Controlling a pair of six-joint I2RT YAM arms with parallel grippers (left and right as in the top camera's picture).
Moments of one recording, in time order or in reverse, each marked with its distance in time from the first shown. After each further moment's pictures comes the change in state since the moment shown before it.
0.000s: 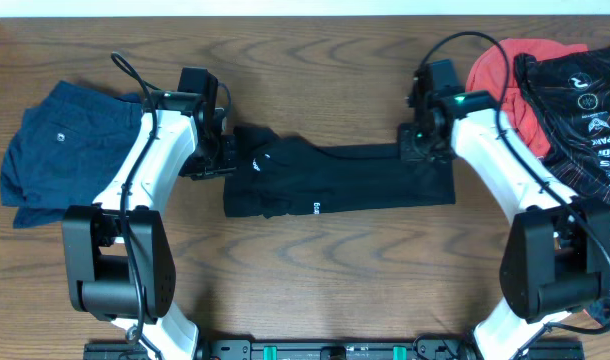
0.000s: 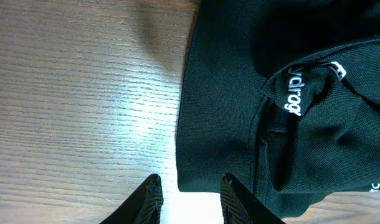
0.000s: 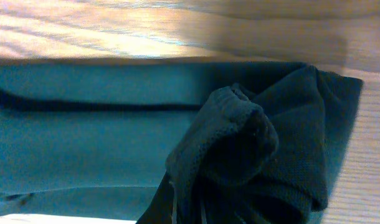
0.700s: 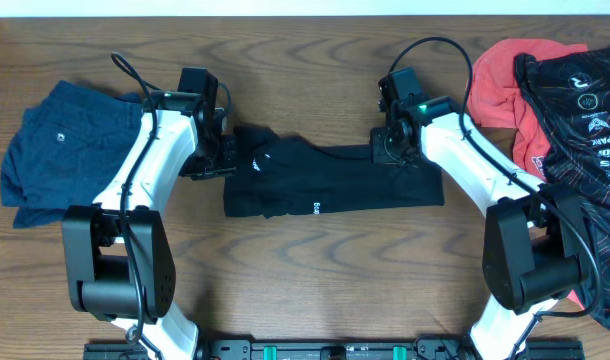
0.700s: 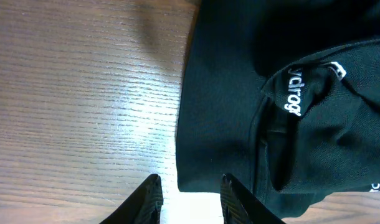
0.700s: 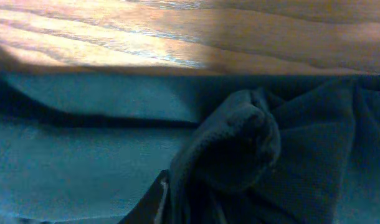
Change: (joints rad) left arm 0.000 0.000 0.000 0.000 0.000 0.000; right arm 0.092 0.067 0.000 0.089 -0.021 0.086
